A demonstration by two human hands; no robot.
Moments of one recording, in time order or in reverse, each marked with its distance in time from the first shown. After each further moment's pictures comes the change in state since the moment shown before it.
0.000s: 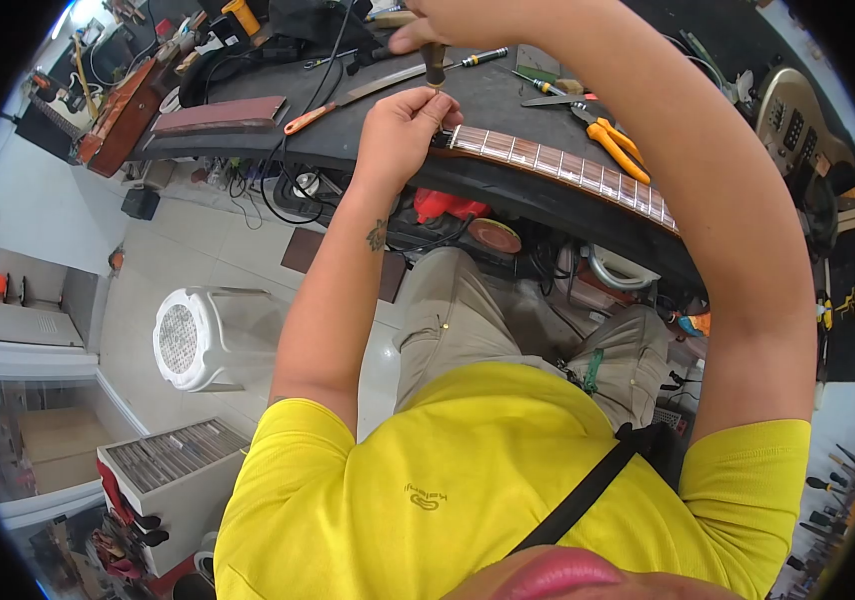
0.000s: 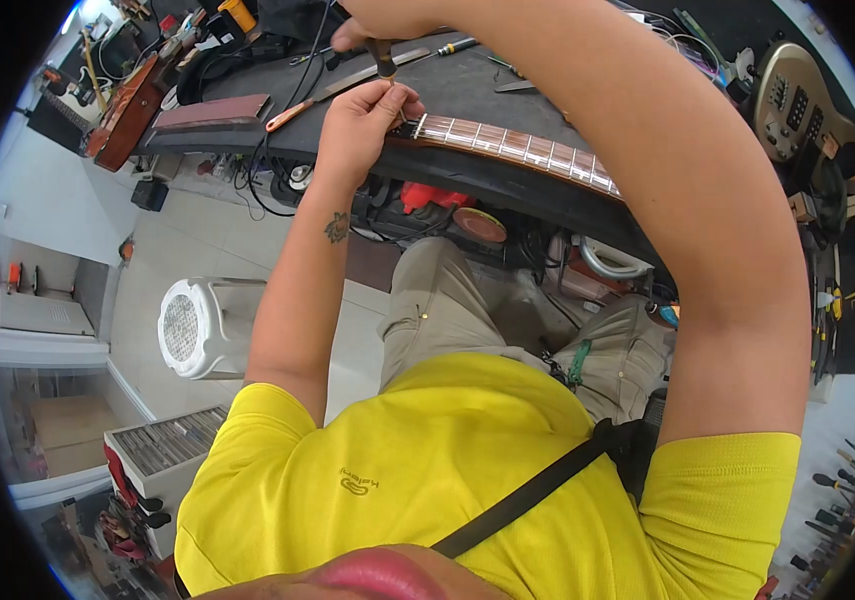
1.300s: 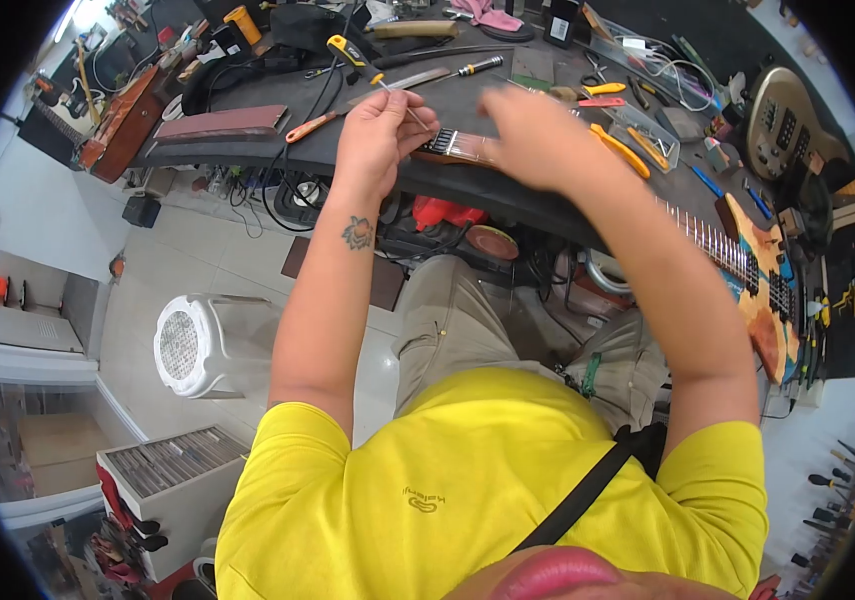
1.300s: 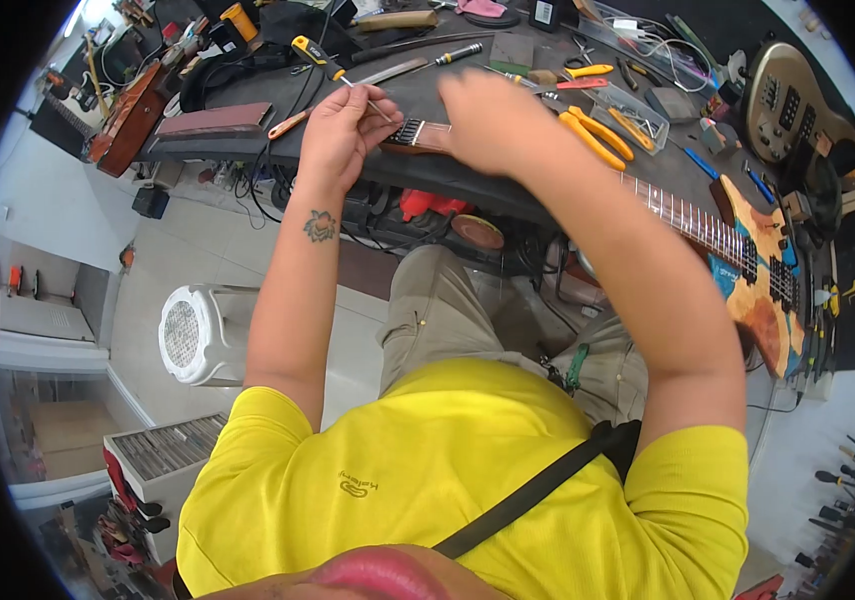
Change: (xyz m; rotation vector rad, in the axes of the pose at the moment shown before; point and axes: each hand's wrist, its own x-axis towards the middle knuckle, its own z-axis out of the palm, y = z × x) left_hand 0.001 0.008 -0.016 -0.451 0.102 -0.193; right_hand -0.065 0.005 0.151 0.238 0.163 0.251
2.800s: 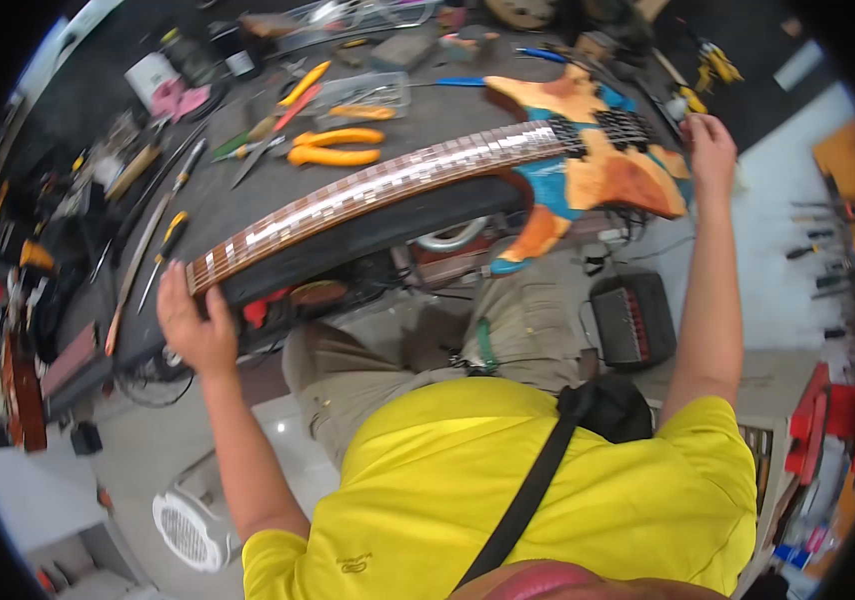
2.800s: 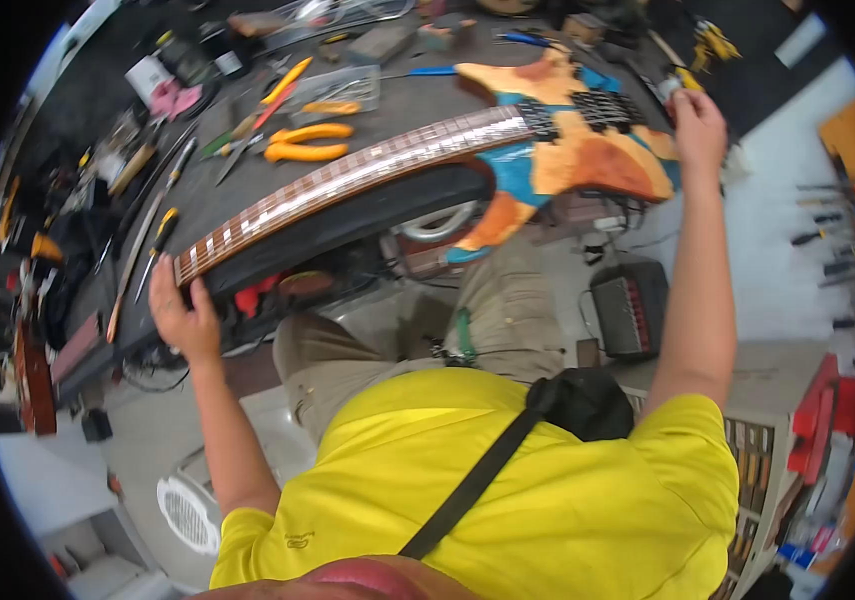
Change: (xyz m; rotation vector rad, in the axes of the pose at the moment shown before) left_hand -0.028 -0.081 0.016 1.296 0.035 1.042; right_hand -0.474 0.301 -0.134 0.240 0.943 1.069
